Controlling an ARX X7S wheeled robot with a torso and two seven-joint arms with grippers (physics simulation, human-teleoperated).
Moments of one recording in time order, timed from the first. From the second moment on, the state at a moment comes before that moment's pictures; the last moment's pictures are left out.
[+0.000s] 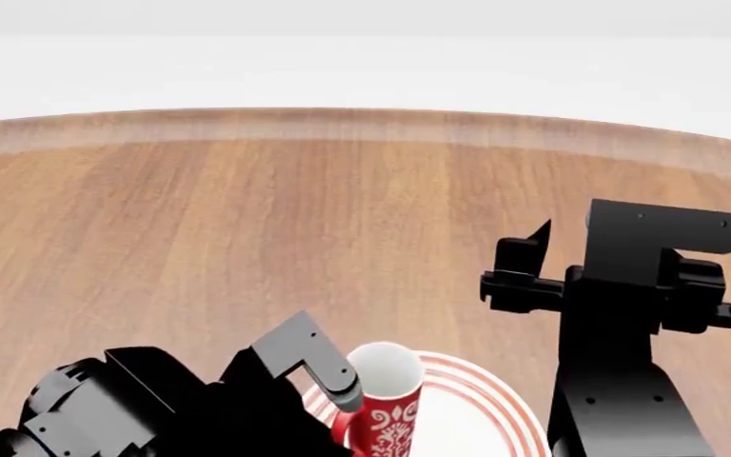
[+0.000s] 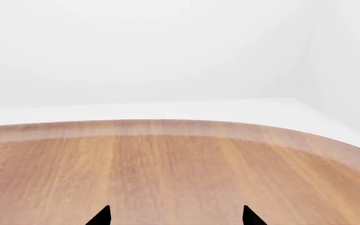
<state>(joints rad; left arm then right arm) -1.18 0.00 1.52 -1.12 -1.03 -0.42 0.55 0.73 0.24 -0.13 0.26 0.27 0.54 0.27</state>
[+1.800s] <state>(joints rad) -1.21 0.00 1.52 -1.08 -1.07 -0.51 0.34 0.72 0.24 -0.16 0.31 0.29 0.50 0.28</state>
